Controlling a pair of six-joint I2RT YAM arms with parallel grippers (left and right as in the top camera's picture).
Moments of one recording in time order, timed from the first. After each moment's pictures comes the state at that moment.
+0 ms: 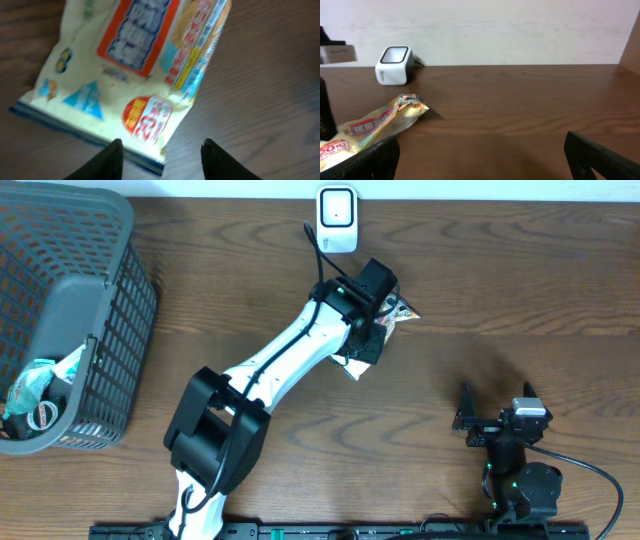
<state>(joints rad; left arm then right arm) -0.68 2.04 1.68 -0.93 0.12 -0.36 0.01 0.01 0.01 -0.07 0.02 0.02</state>
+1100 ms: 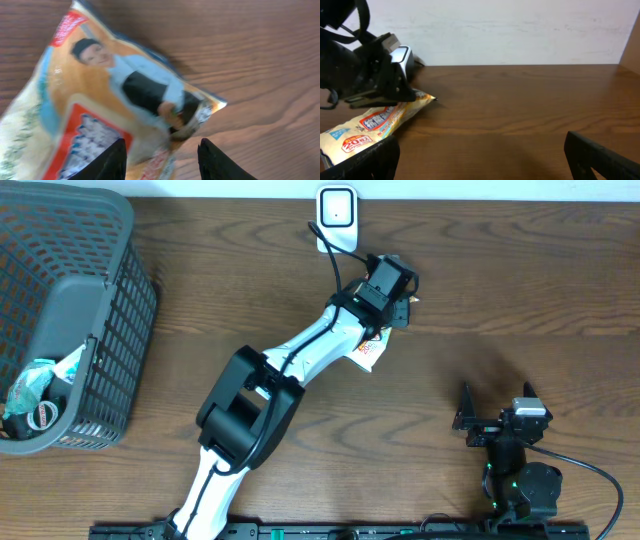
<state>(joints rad) -0.68 2.21 1.68 -0.36 0.00 -0.60 0.01 0.01 0.01 -0.07 0.02 0.02</state>
